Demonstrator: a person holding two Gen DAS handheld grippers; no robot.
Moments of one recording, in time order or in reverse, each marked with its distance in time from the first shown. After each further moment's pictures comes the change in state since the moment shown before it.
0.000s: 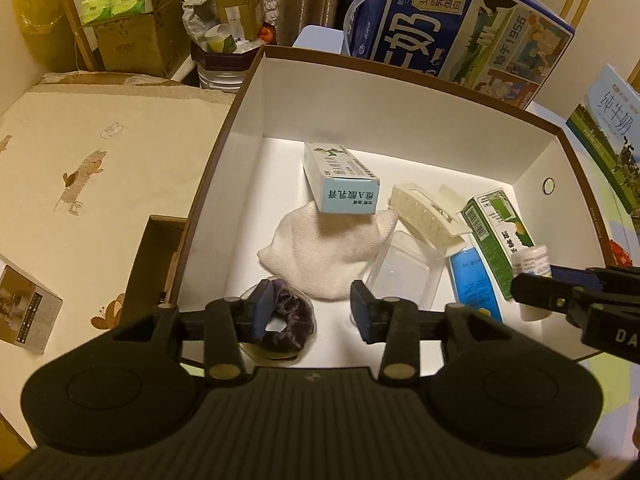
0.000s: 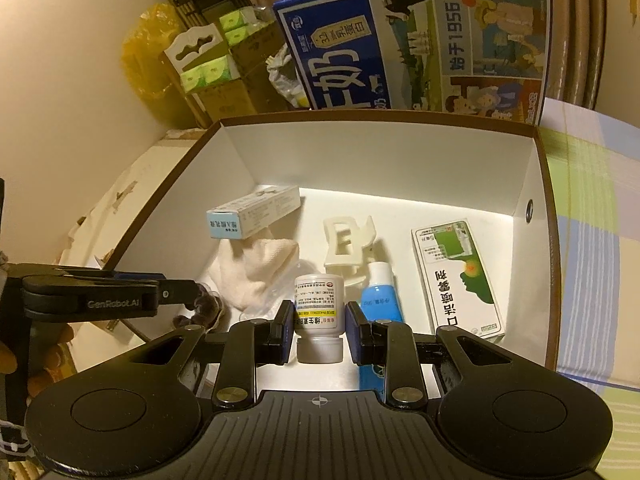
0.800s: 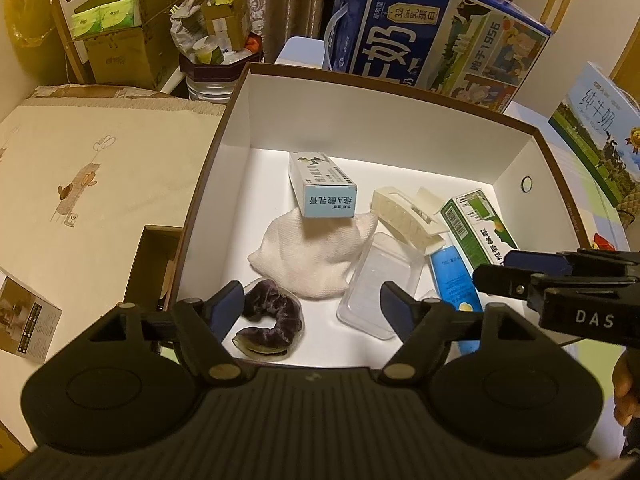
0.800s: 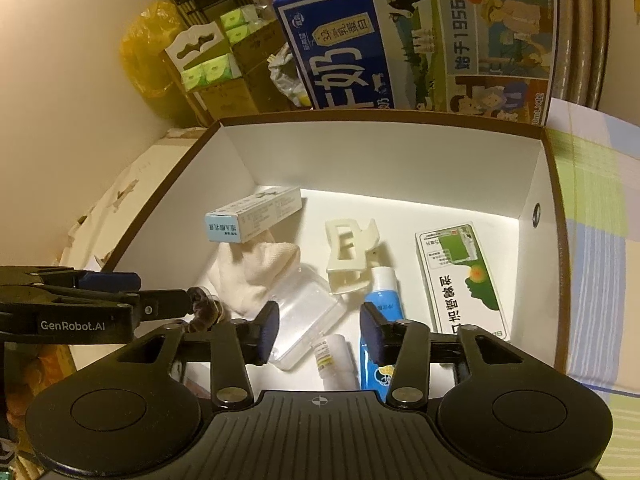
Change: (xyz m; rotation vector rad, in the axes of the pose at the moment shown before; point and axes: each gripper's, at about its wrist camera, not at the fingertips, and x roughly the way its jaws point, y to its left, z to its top) left arm -0.019 -0.007 -0.002 0.029 -0.024 -0.022; right arm 0.005 0.000 0.004 -0.005 0.003 0.004
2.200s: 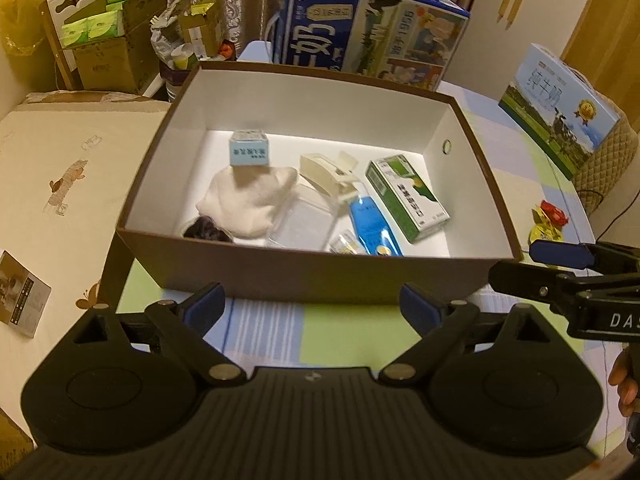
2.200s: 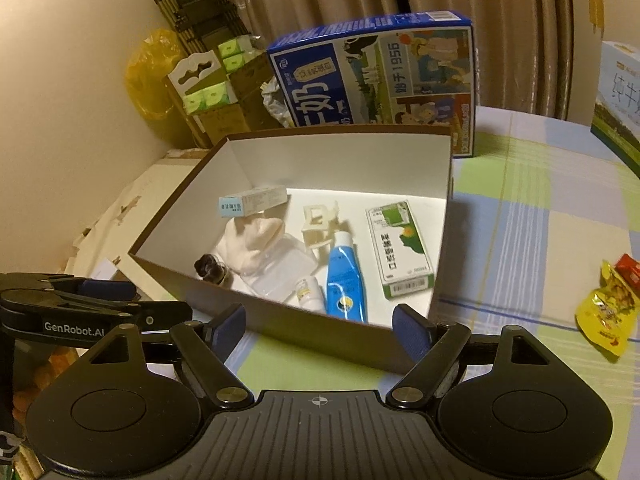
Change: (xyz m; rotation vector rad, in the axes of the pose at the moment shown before) left arm -0.065 -0.066 -0.059 0.028 -0.021 -0.038; right arm -0.112 -0.011 -0.063 0.012 -0.082 -0.021
